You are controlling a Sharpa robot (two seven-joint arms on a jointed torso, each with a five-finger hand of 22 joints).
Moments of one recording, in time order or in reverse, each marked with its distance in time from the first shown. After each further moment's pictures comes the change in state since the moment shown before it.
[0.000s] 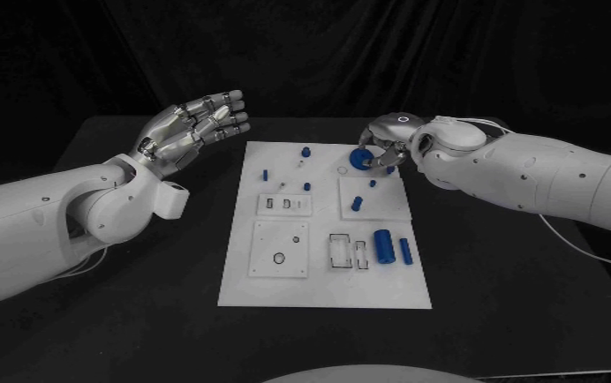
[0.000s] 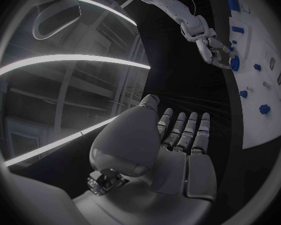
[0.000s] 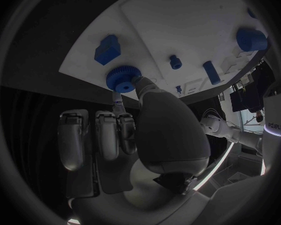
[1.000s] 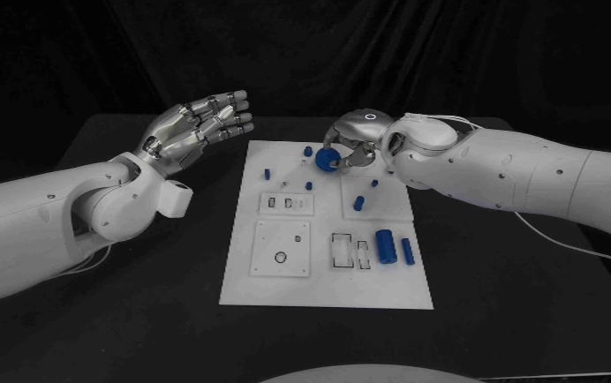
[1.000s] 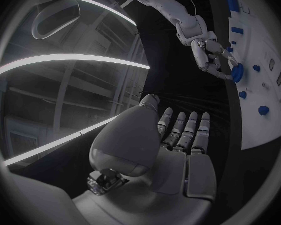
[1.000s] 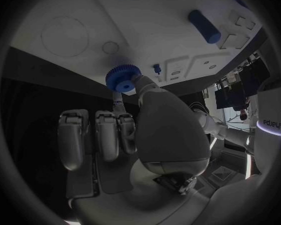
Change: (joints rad) left arm 0.000 0.003 0.000 0.001 0.000 0.001 -0.008; left_hand 0.004 -0.004 0.003 -0.003 0.008 0.004 0.004 0.004 0.000 0.000 0.000 0.004 0.000 0.004 0.004 0.004 0.000 0.000 0.000 0.000 0.000 0.000; right arm 0.031 0.080 -0.002 0.084 -0.002 -0.028 0.019; right_hand 0.003 -0.004 -0.002 -0.001 -0.019 0.001 -0.001 0.017 0.001 0.000 0.000 0.000 0.000 0.000 0.000 0.000 0.000 0.000 0.000 0.000 0.000 0.000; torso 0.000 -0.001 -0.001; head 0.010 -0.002
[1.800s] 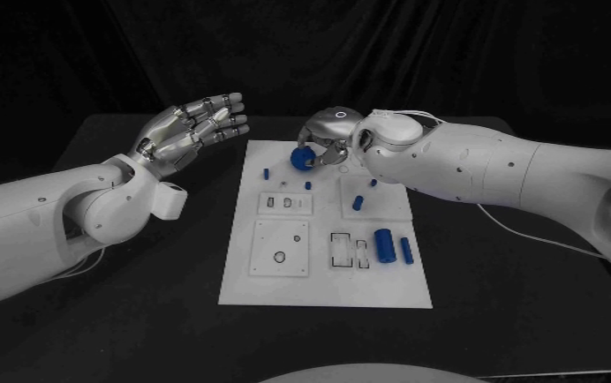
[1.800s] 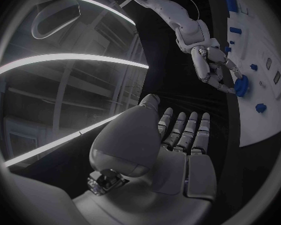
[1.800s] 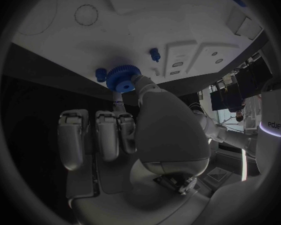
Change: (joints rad) left arm 0.000 -0.010 0.000 0.007 0.000 -0.001 -0.015; left_hand 0.005 -0.005 0.003 -0.003 0.004 0.004 0.004 0.000 0.001 0.000 0.000 0.005 0.000 0.000 0.000 0.000 0.000 0.000 0.000 0.000 0.000 0.000; right arm 0.001 0.147 0.000 -0.121 0.000 0.020 0.031; right_hand 0.000 -0.001 0.003 -0.005 -0.012 -0.007 -0.008 -0.032 0.002 0.000 0.000 0.000 0.001 0.000 0.000 0.000 0.000 0.000 0.000 0.000 0.000 0.001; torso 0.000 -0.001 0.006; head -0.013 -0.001
